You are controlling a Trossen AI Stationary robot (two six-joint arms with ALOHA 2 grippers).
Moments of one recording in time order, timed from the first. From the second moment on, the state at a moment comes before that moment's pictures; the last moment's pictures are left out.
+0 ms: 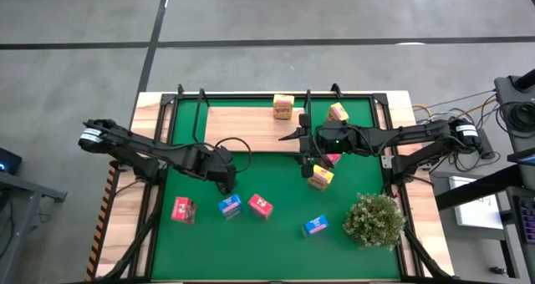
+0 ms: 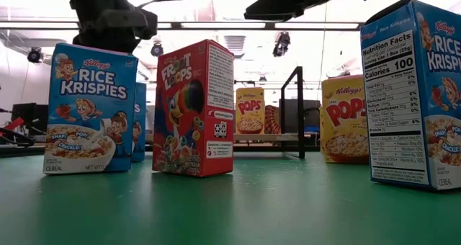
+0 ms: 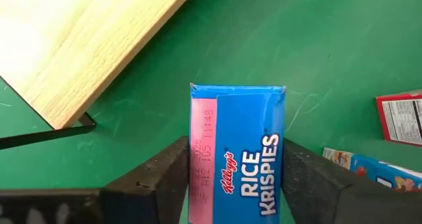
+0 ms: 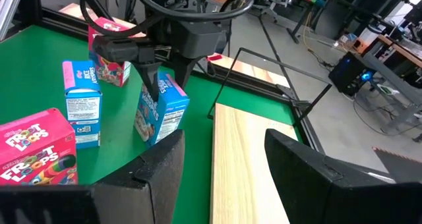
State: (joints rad) left arm -0.21 1.41 1.04 -0.99 -0.31 -0.91; right arm -0.04 1.33 0.94 0.12 0.02 -0.36
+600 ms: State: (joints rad) left arm -0.20 1.41 1.30 -1.06 -0.30 -0.52; right arm -0.04 1.33 0.94 0.11 0.02 -0.36
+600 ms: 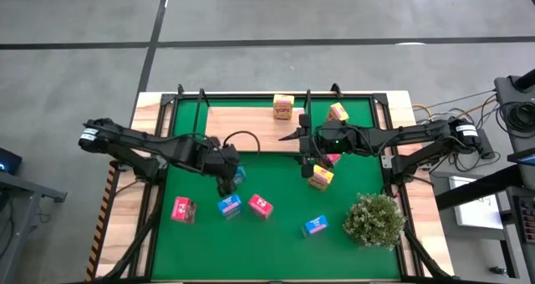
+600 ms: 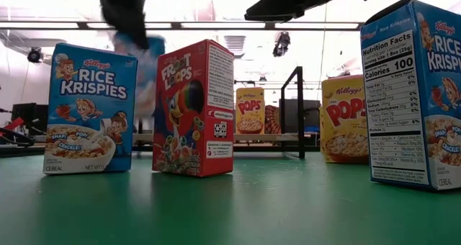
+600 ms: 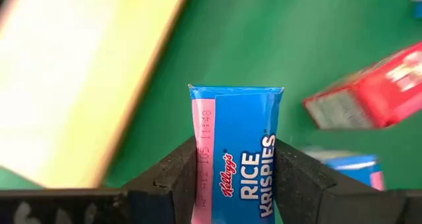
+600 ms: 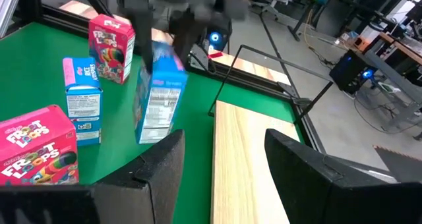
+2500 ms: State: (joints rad) left arm 0.74 1.42 1.31 -0.94 -0.03 0.76; right arm -0.08 1.32 0.95 0.09 0.03 -0.41
